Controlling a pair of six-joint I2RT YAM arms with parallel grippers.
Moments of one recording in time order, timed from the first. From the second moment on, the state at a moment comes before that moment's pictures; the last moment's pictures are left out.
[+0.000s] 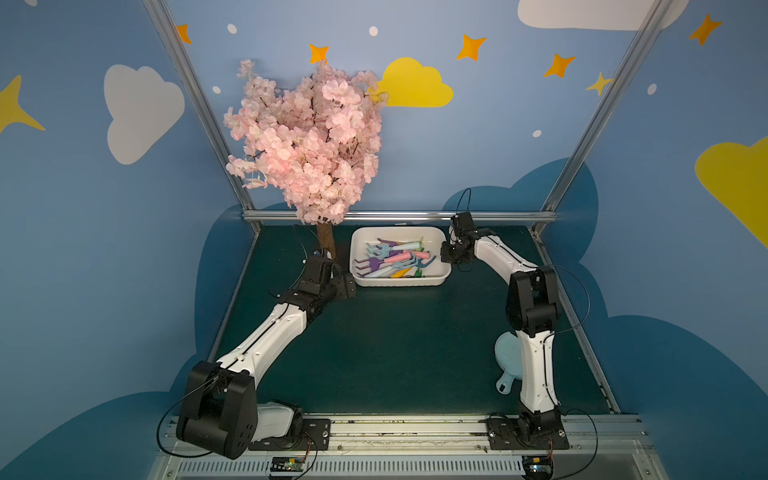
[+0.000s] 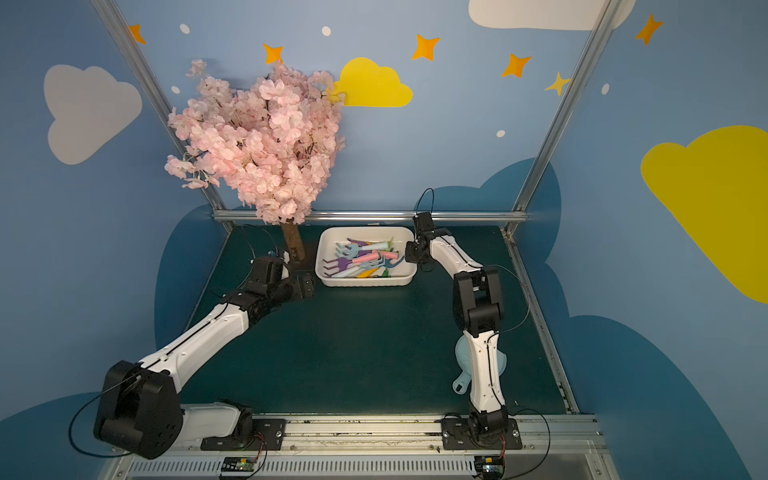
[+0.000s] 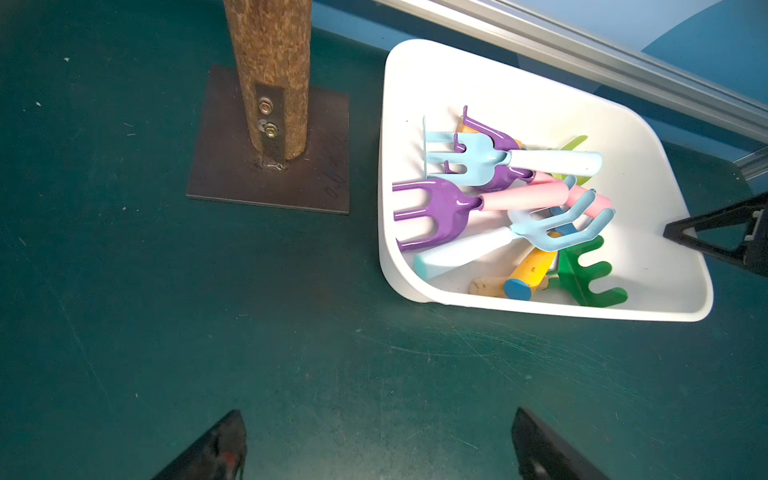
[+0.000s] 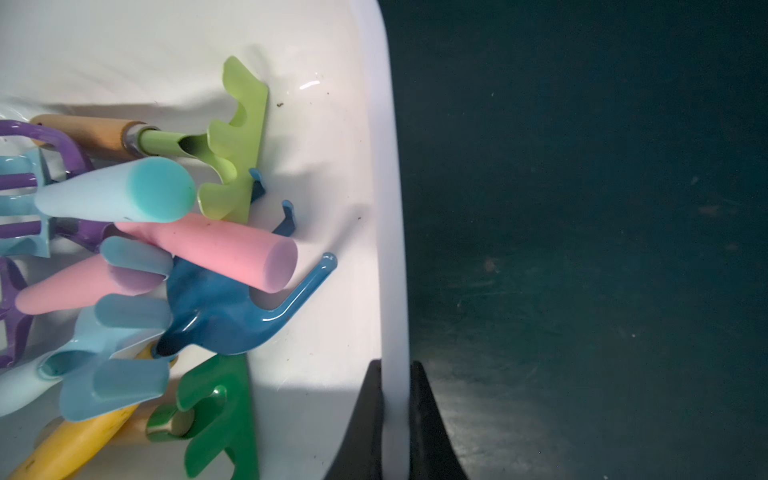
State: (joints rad) left arm -0.27 1.33 0.89 -0.31 -0.04 -0.41; right arm 0.32 2.27 1.92 -0.69 -0.03 0.33
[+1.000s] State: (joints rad) left arm -0.27 1.29 0.84 -0.32 -0.05 -0.40; right arm 0.49 2.08 1.70 -0.40 -0.07 0.19
